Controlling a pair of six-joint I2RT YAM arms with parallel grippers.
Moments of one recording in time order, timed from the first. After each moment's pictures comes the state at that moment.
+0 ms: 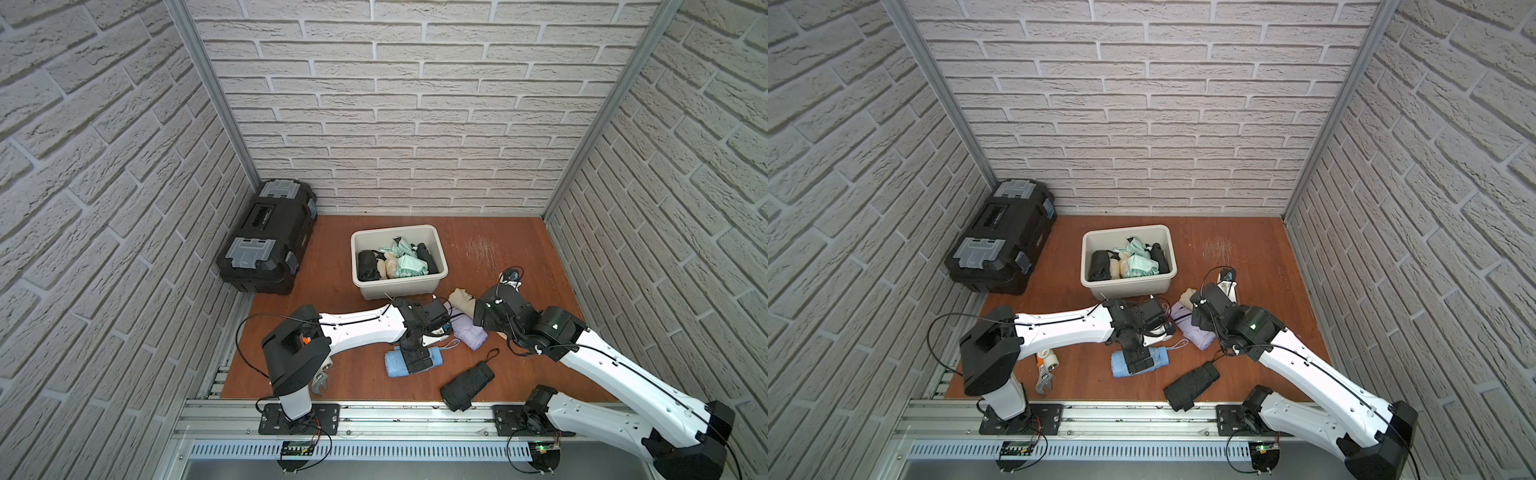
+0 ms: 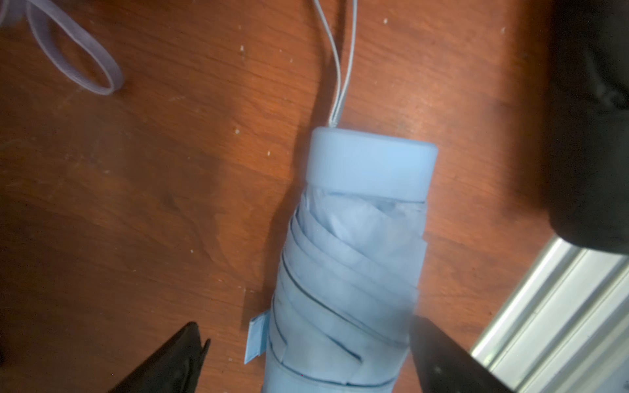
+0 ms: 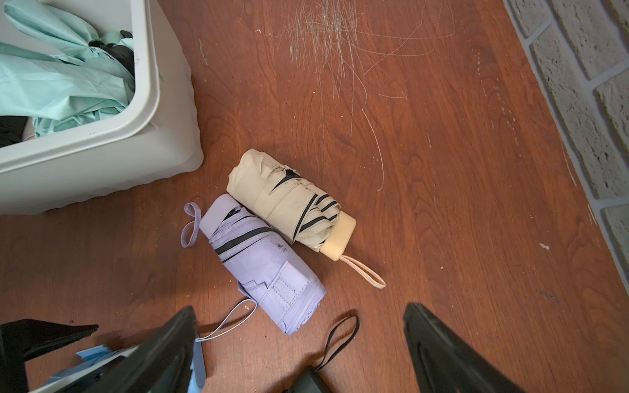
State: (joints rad) left arm -1.11 1.73 1.19 -0.86 0.00 0.17; right arm 0.70 0.97 0.95 -1.03 0.53 0.78
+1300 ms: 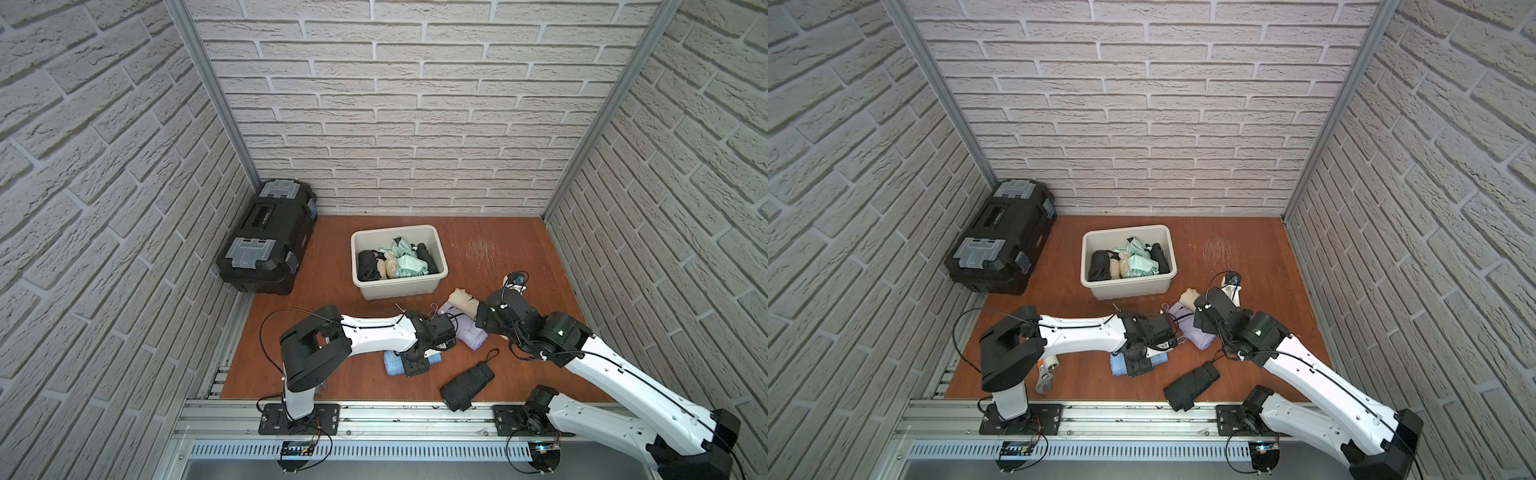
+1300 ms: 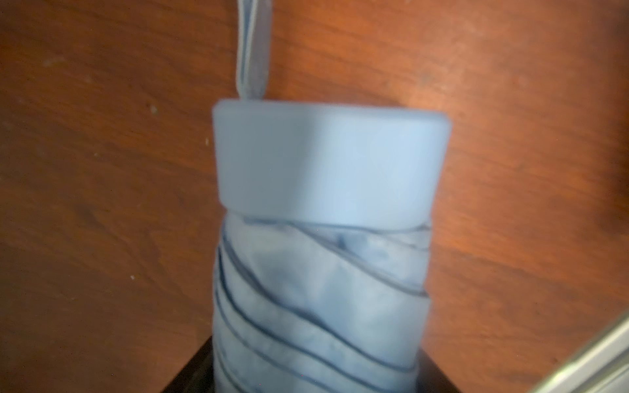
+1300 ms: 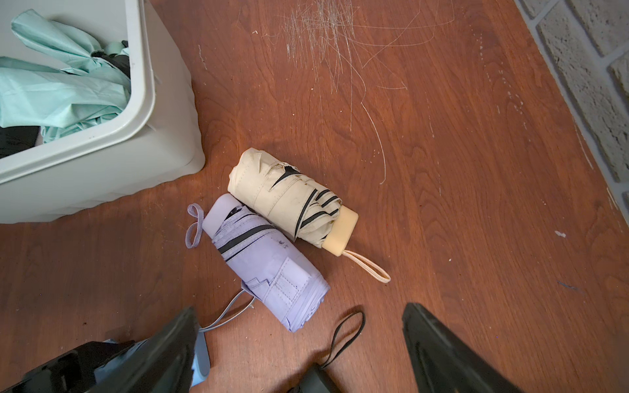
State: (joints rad) left arm -1.17 1.84 1.17 -0.82 -0.11 0.15; right arm 0.70 0.92 0.90 -1.01 0.53 0.82
